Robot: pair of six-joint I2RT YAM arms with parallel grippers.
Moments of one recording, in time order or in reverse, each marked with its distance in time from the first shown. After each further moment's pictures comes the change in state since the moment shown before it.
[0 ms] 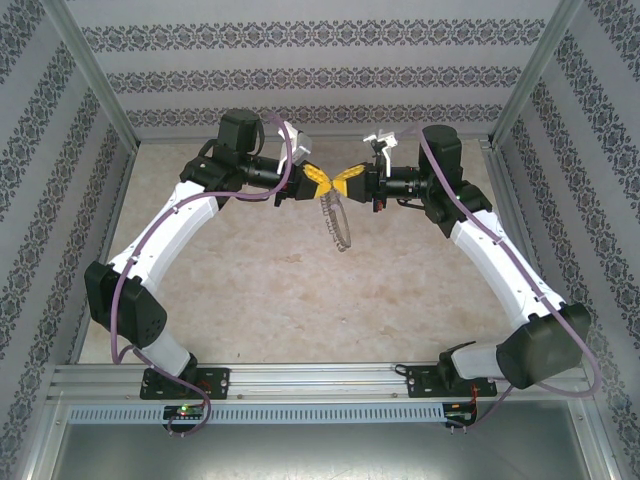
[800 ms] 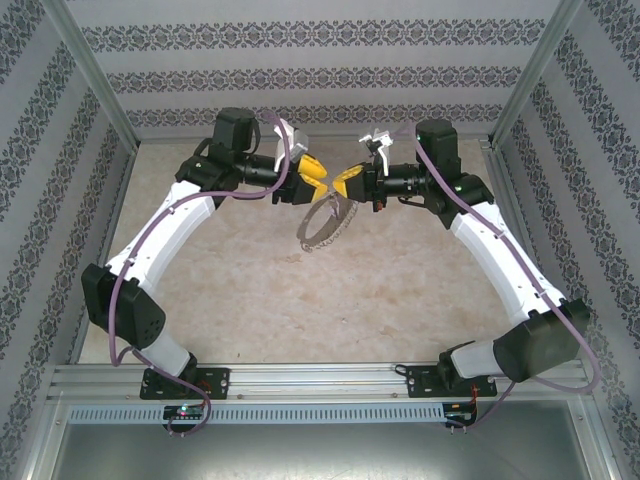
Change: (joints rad) left arm 0.031 -0.022 0.001 -0.006 -0.055 0.000; right arm 0.005 0.037 0.120 -0.237 0.029 -0.165
